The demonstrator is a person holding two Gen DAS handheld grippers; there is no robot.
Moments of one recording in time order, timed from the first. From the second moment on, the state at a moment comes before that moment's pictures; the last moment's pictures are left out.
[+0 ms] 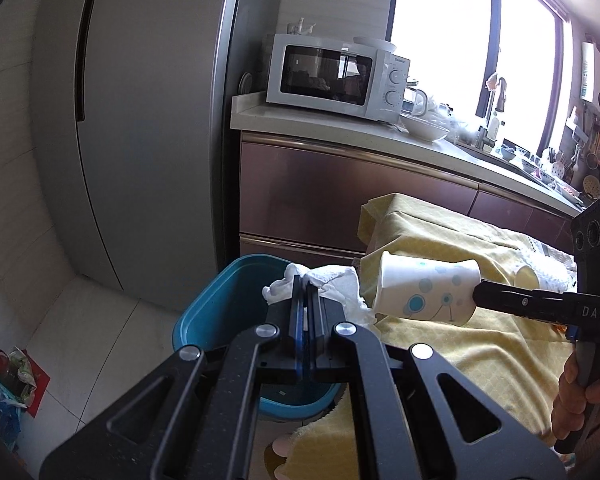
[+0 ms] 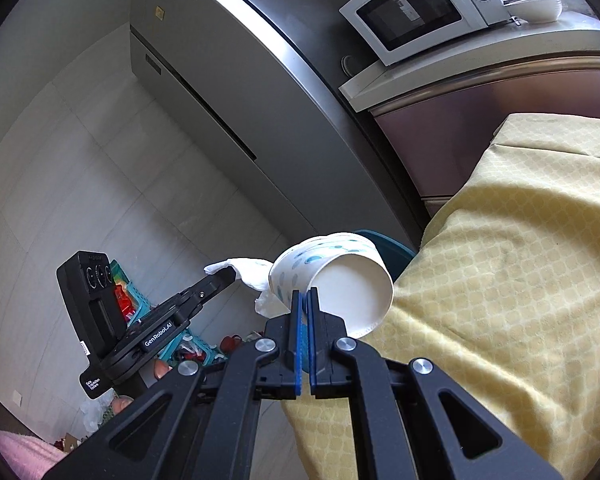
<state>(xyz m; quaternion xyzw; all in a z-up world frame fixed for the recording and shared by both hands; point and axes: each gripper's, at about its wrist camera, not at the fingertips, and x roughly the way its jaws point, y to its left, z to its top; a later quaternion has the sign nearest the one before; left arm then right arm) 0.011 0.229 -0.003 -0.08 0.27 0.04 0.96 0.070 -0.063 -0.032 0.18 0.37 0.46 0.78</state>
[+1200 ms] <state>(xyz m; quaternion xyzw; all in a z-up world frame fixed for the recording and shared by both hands) 0.093 0.262 -0.091 -0.09 0.36 0.09 0.92 0.124 0.046 -0.071 0.08 0.47 0.43 0.77</state>
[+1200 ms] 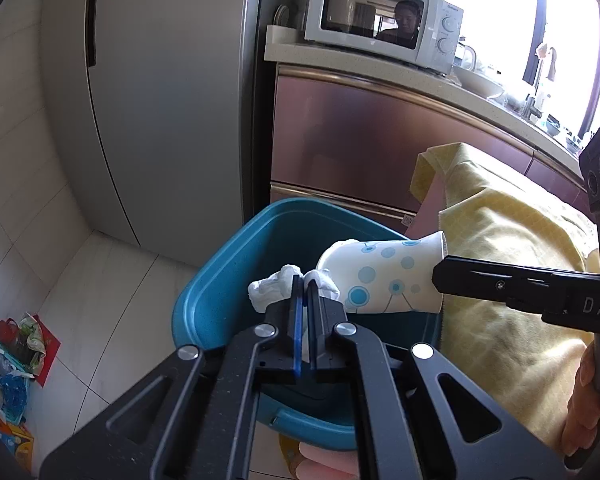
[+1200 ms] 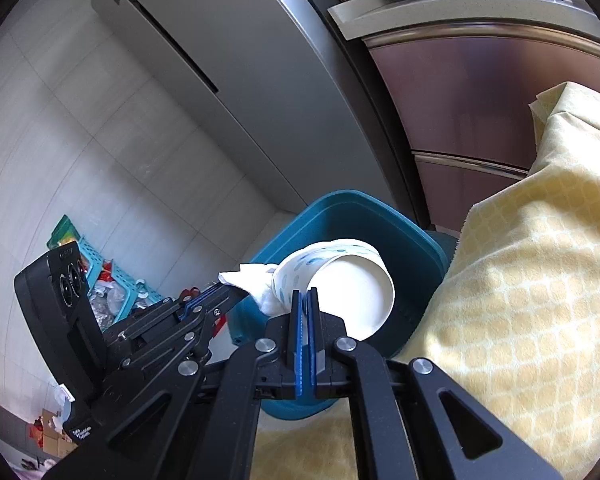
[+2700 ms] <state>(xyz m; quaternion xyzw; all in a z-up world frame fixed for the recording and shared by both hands) 0.087 -0.028 -0.011 0.00 0.29 -0.23 0.93 0.022 -0.261 -0.021 0.18 0.32 0.21 0.90</state>
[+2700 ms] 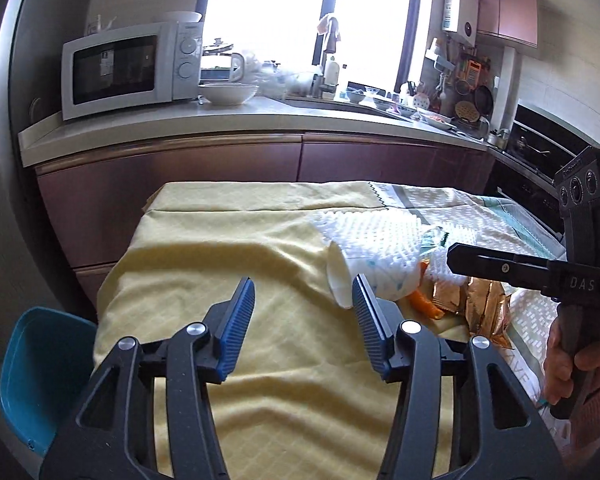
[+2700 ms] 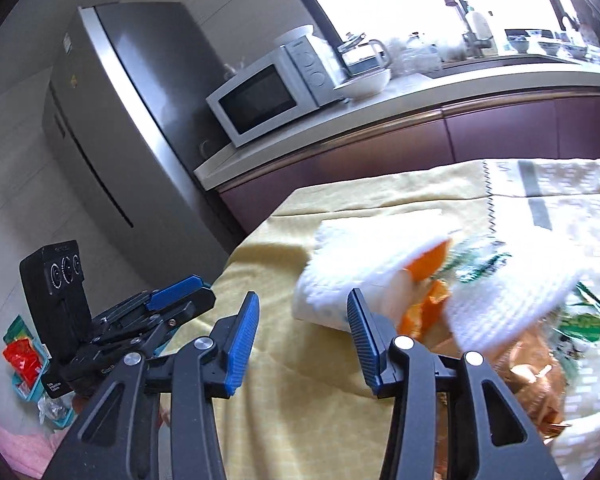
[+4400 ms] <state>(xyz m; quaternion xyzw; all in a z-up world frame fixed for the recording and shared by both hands) 0.118 -0.103 -0.012 0.08 0.29 -0.24 0.92 0.042 -0.388 -0.062 0.30 0.32 0.12 0.89</state>
